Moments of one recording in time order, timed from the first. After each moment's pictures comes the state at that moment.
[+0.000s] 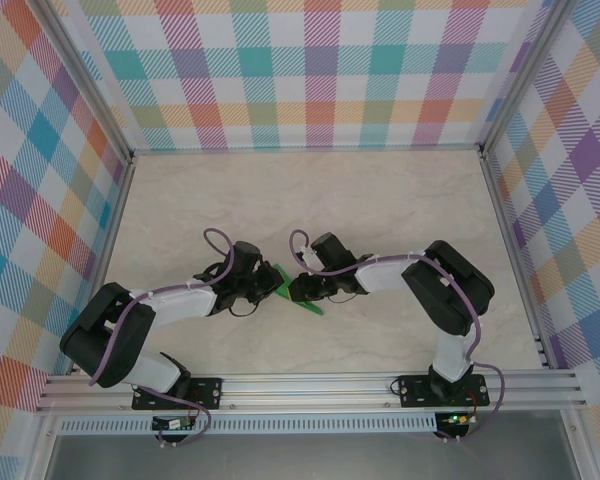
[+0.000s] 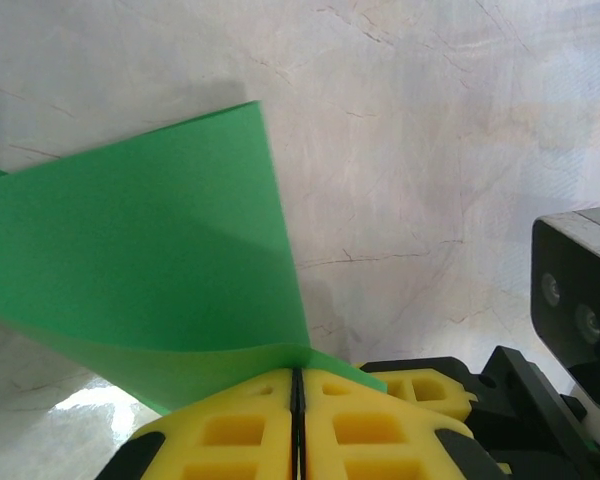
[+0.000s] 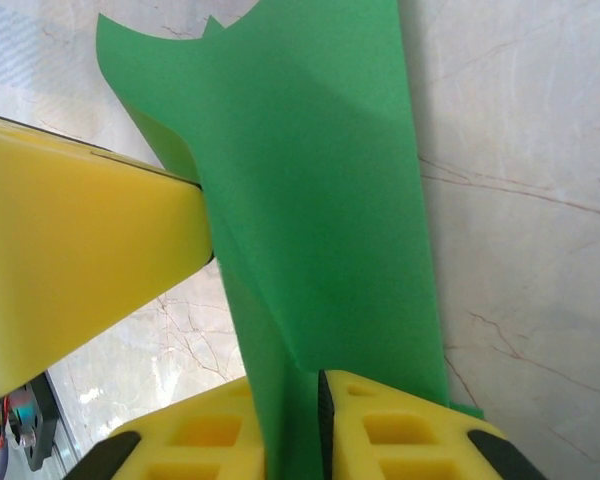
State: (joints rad) left arm -0.60 1.44 0.56 0.08 0.21 -1.14; right arm 0.77 1.84 0.88 0.04 -0.55 0.56
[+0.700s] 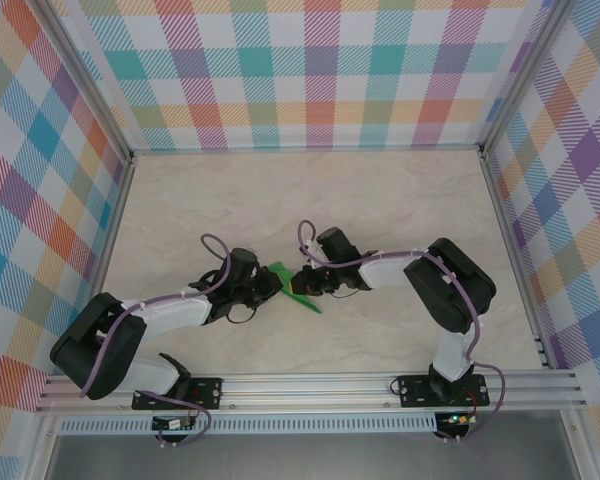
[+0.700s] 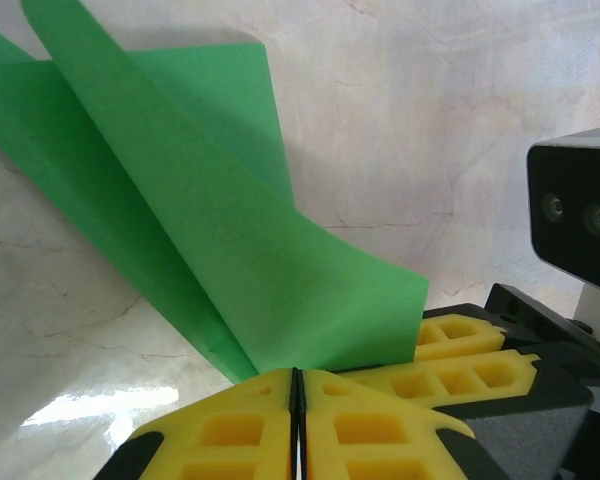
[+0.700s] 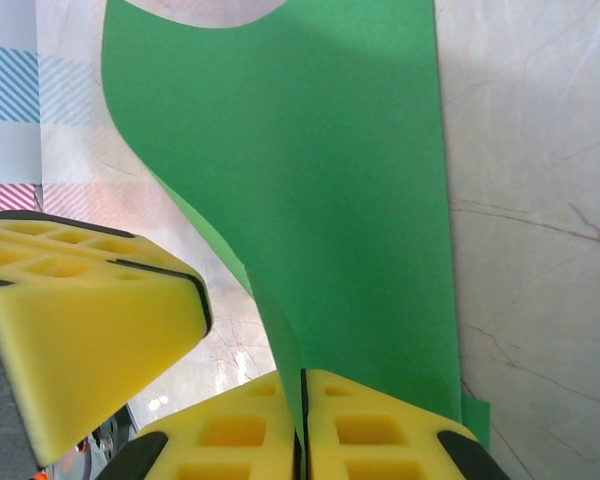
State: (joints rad) left arm -0.63 1.38 0.49 0.12 0.20 -1.13; right arm 0.73 1.85 0.88 0.08 -0.64 0.67
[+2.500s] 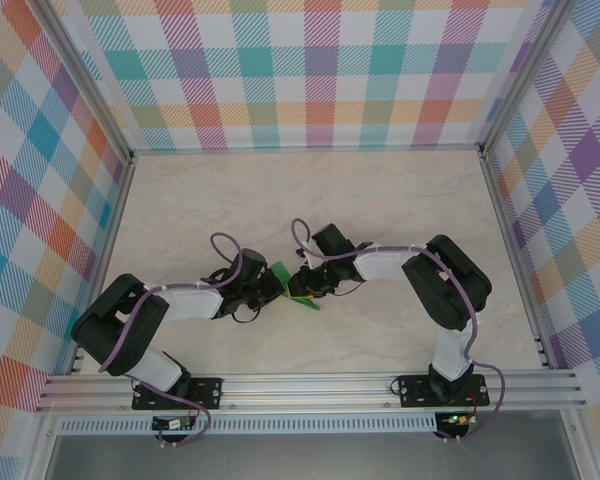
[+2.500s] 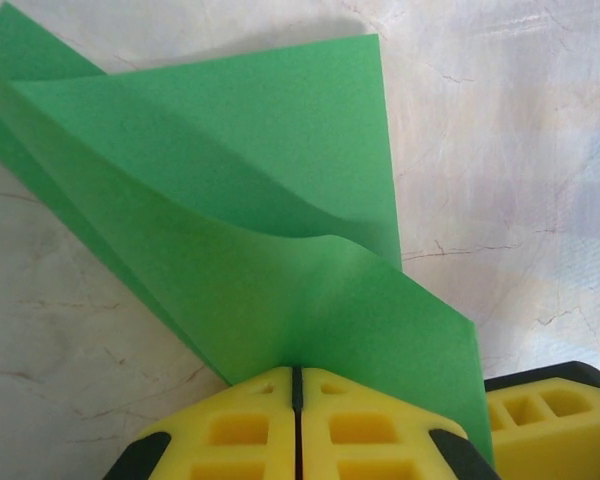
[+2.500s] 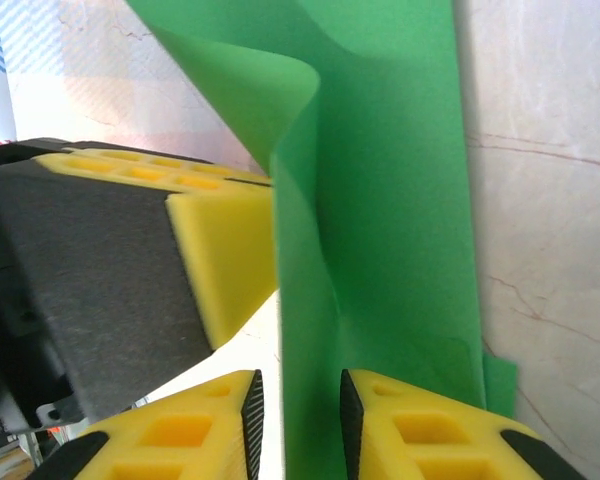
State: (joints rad) left arm -0.63 1.52 0.53 0.13 0.17 -1.10; right arm 0.73 1.87 0.99 -0.16 -0.69 0.59
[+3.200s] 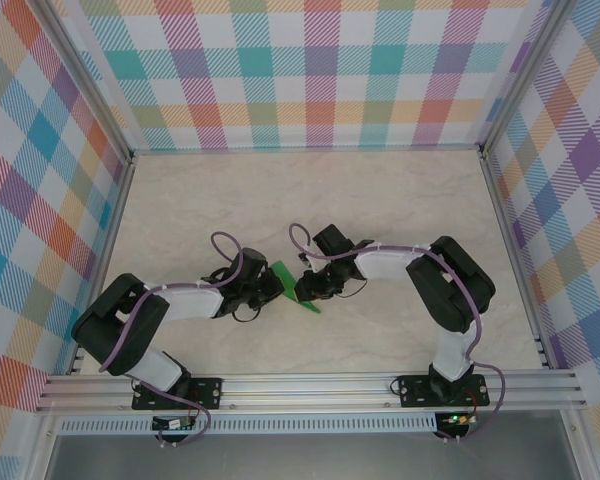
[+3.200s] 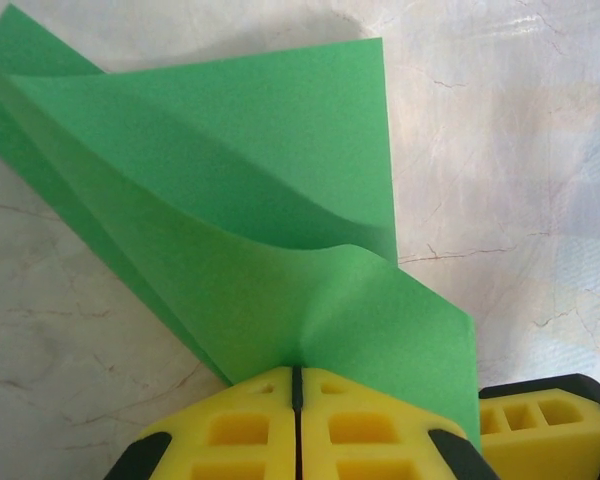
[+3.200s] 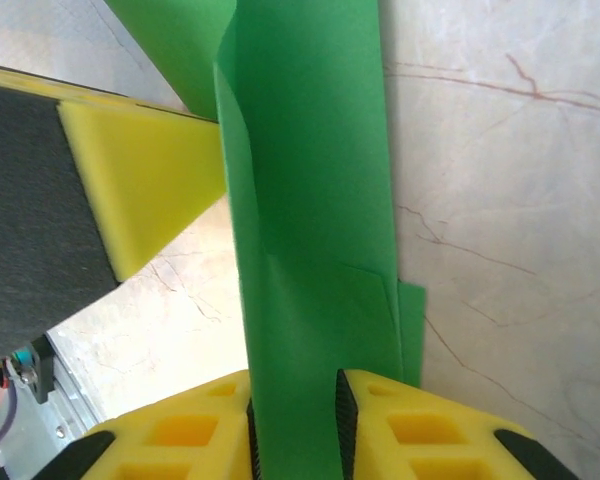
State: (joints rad) left arm -0.63 1.52 0.54 0.12 0.16 -1.09; right arm 0.73 1.85 1.00 -0.31 -0.60 0.44
